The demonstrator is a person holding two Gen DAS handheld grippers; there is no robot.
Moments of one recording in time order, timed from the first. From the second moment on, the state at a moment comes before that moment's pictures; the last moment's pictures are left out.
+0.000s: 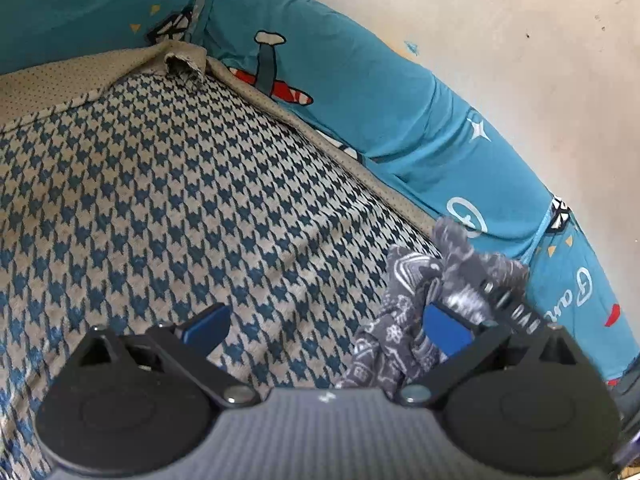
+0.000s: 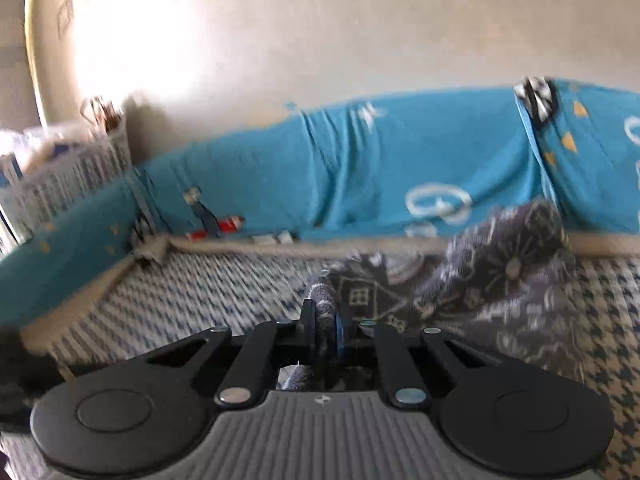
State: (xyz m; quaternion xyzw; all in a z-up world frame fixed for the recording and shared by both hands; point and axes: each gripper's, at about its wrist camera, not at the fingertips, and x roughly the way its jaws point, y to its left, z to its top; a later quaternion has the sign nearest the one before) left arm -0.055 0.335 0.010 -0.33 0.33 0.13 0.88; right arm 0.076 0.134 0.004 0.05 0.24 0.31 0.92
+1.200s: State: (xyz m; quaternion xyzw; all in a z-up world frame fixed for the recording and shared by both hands) left arm -0.037 0.290 0.003 -0.25 0.38 0.03 0.89; right arm -0.070 0.089 -0.023 -0.10 0.29 0.34 0.89
